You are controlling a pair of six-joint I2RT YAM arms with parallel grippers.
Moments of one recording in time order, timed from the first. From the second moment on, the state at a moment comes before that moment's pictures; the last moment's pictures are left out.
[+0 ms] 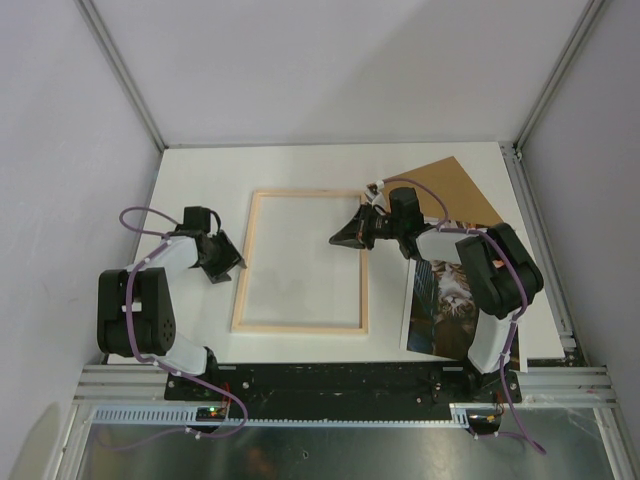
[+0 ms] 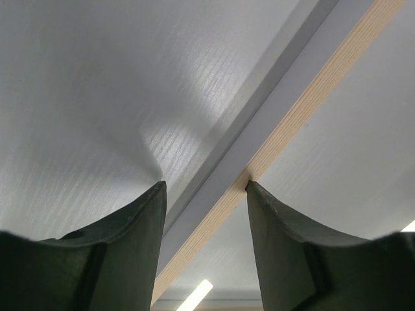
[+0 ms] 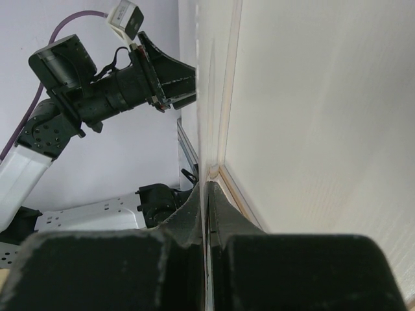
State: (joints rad) left arm 0.04 1.51 0.81 -0.48 0.14 -0.61; right arm 0.44 1.85 0.96 0.47 -0.82 1.08
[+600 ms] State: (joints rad) left arm 0.04 1.52 0.80 -0.48 0.17 -0.61; right arm 0.43 1.95 0.96 0.57 -0.85 1.14
